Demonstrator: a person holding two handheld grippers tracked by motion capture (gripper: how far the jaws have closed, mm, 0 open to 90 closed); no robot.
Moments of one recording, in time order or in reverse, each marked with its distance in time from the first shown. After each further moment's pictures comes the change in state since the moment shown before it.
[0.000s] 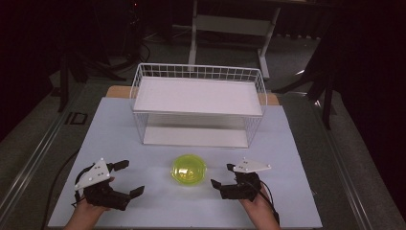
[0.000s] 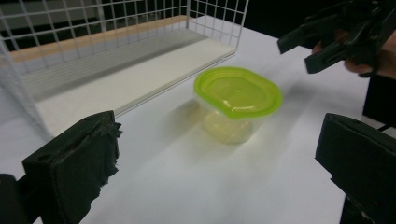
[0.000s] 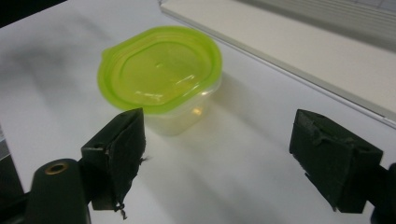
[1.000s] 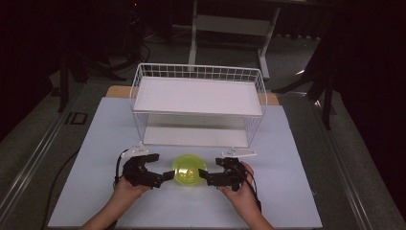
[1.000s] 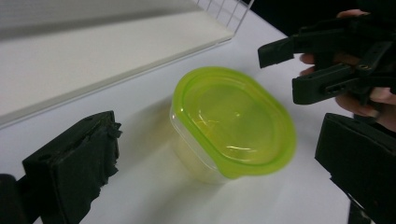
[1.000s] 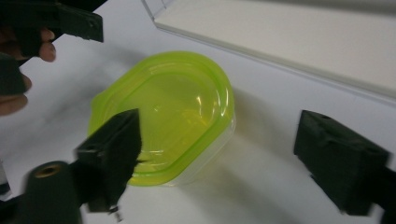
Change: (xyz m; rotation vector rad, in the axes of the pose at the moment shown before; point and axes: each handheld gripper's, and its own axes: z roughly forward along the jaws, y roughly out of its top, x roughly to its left) left arm 0.010 0.018 0.094 0.144 -0.040 -0.213; right arm 0.000 0.020 0.044 0.029 0.037 0.204
